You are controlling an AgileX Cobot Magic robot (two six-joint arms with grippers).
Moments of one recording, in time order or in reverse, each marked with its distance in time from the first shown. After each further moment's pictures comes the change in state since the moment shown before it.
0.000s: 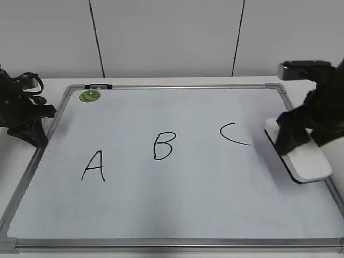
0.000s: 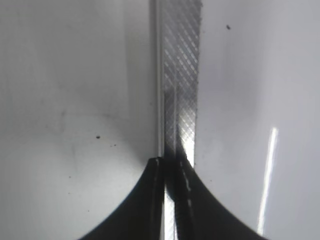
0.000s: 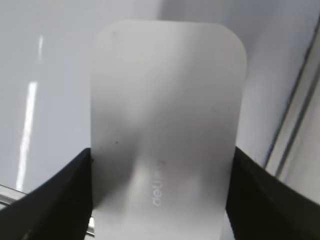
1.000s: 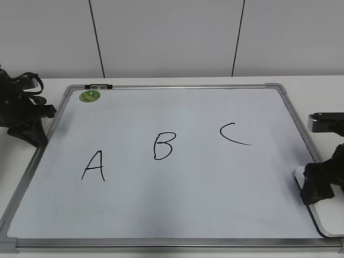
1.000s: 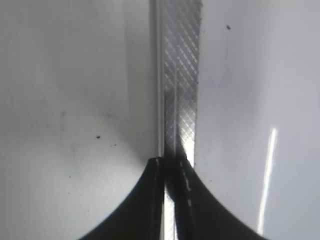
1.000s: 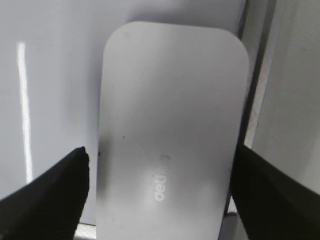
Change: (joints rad) left arm 0.000 0.000 0.000 -0.002 -0.002 0.000; right arm -0.107 -0.035 0.339 -0.011 -0.271 0.002
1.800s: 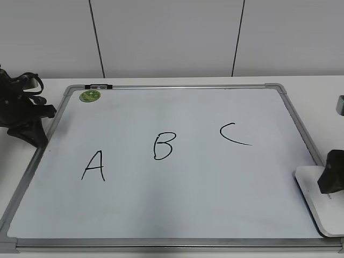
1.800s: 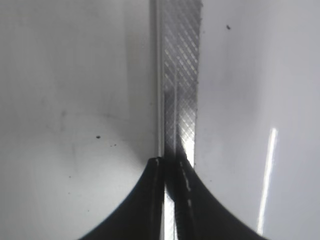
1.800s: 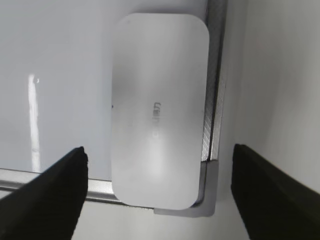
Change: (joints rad) left arm 0.000 0.000 0.000 0.000 0.000 0.000; right arm -0.043 -0.218 0.043 0.012 0.076 0.016
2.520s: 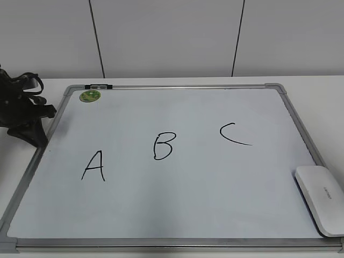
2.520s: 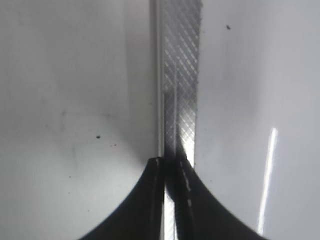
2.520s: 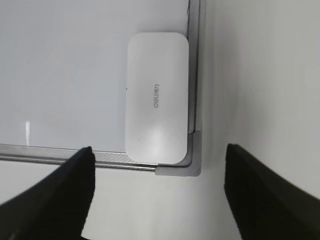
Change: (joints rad) left arm 0.000 0.000 0.000 0.000 -0.002 0.000; right arm -0.002 -0.407 0.050 -0.059 0.122 0.073
